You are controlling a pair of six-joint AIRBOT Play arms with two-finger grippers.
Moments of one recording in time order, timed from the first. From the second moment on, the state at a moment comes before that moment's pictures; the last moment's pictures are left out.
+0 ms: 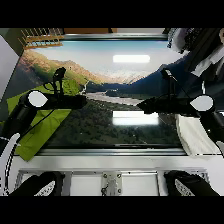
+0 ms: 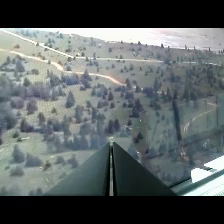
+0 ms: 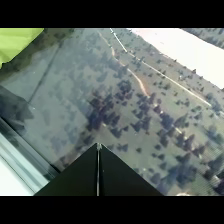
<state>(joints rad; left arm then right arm) -0.20 -1.10 0.98 1.02 -0.93 -1.49 0.12 -1.00 0.90 -0.70 0.99 0.99</state>
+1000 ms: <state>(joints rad) -0.18 -1.10 1.00 1.03 -0.90 -1.47 0.12 -1.00 0.90 -0.70 0.99 0.99</state>
